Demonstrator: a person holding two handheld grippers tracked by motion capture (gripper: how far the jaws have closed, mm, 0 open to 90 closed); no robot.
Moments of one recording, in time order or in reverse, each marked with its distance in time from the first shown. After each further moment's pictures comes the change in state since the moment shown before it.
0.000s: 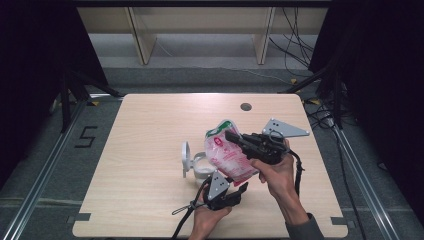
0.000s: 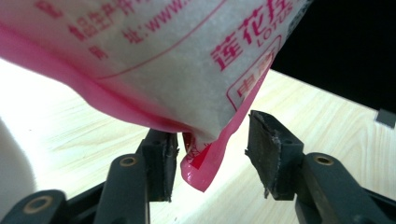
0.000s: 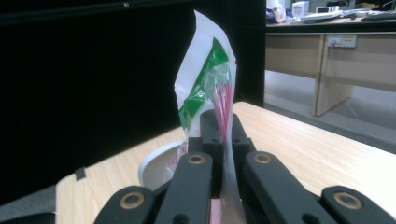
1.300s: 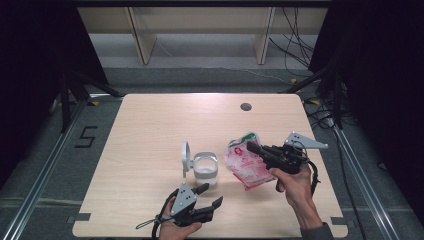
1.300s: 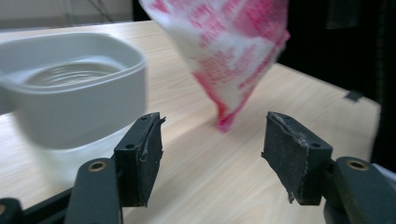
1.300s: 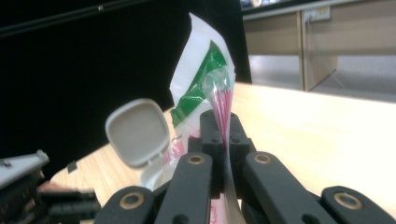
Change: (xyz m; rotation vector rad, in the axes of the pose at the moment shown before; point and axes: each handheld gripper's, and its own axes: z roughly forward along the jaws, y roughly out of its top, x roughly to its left) left arm 0.022 -0.008 -0.086 -0.012 -0.001 -0.011; right arm -0.039 -0.052 -0.044 0.023 -0.086 0.120
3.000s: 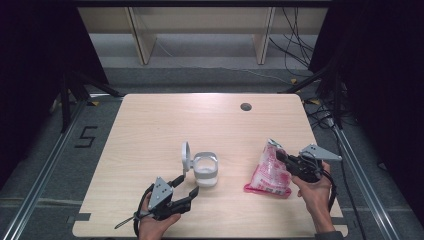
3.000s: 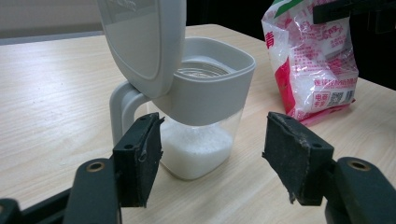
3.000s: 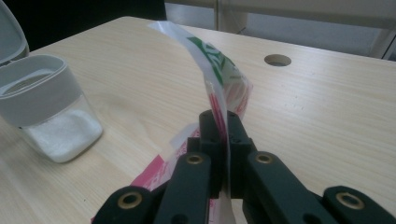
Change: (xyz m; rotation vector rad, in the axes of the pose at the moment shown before) left arm 0.041 0.001 -0.031 -0.016 0.147 -0.013; right arm -0.044 -0.038 -0.041 0.169 -0.361 -0.091
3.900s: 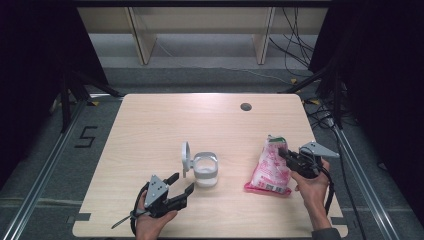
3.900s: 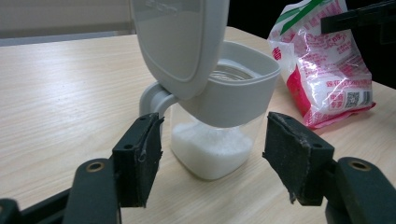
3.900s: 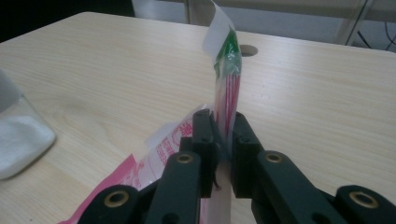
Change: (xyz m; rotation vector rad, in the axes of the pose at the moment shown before) left arm 0.012 0.000 -0.004 -0.002 0.046 -0.006; right arm -0.016 -0.005 0.014 0.020 -0.098 0.025
